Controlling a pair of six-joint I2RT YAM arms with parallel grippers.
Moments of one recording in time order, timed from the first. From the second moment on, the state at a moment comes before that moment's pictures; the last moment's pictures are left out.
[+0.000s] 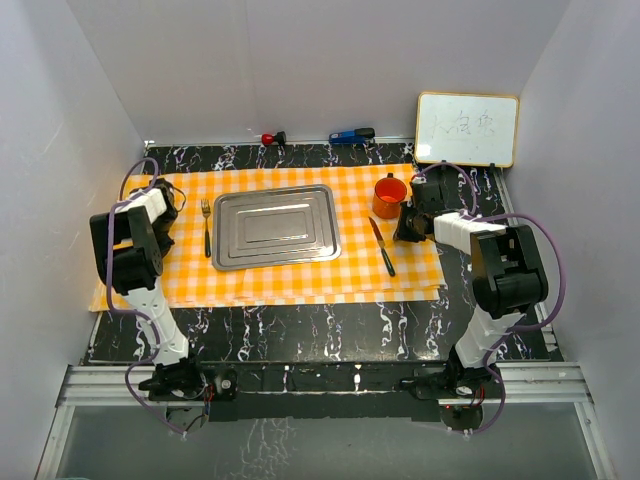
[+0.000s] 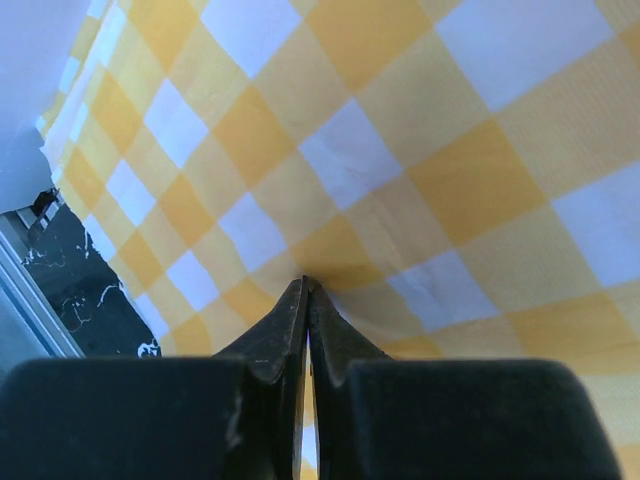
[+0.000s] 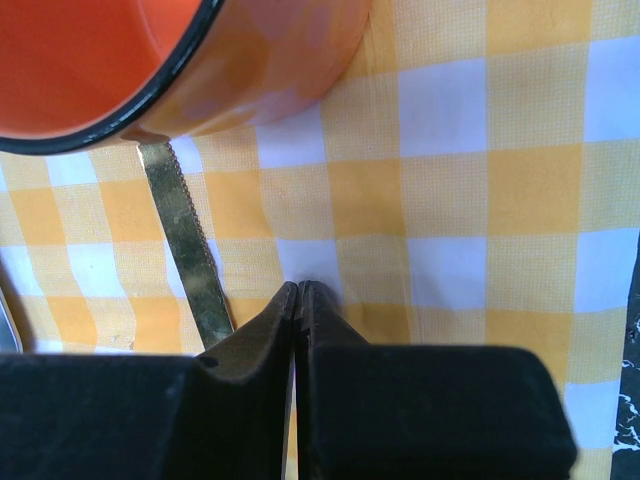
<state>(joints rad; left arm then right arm) 0.22 2.04 1.37 -0.90 -0.67 -0.59 0.15 1.77 0.98 -0.14 -0.10 0.32</state>
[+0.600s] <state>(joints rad) 0.18 2.03 1.35 -0.87 -0.67 -0.52 0.12 1.78 0.97 -0.11 -0.14 0.35</state>
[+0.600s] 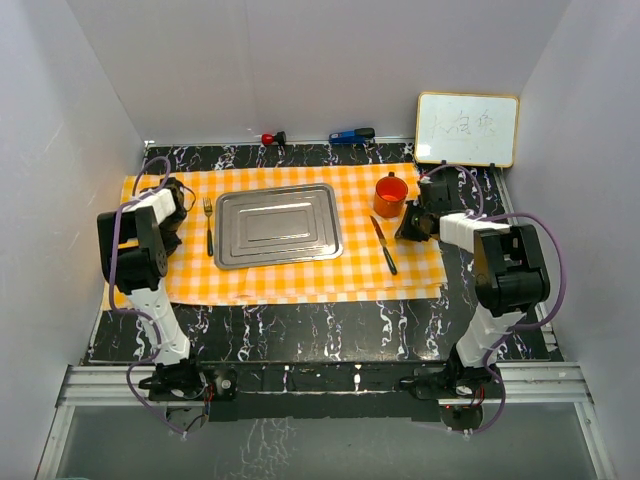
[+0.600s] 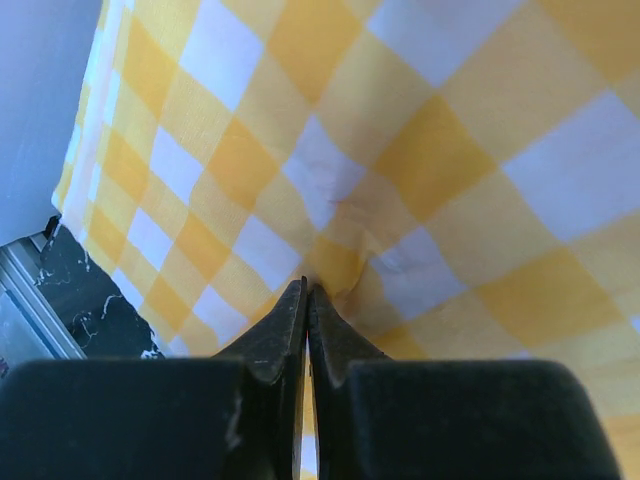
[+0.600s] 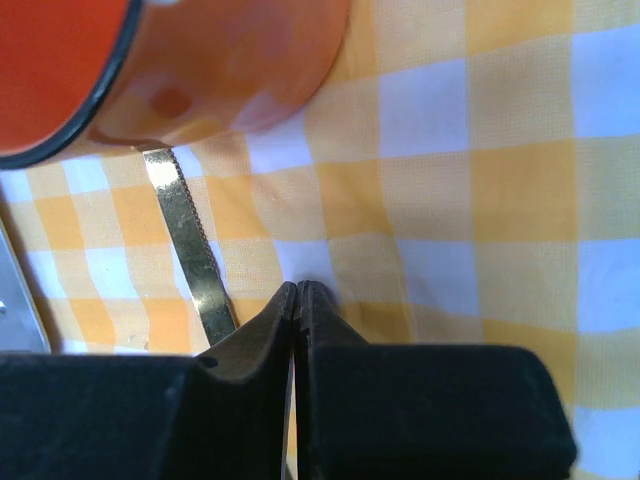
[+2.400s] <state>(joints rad) 0.11 1.99 1.35 -0.85 -0.57 -0.59 -0.06 1.66 0.86 -0.13 0.02 0.36</state>
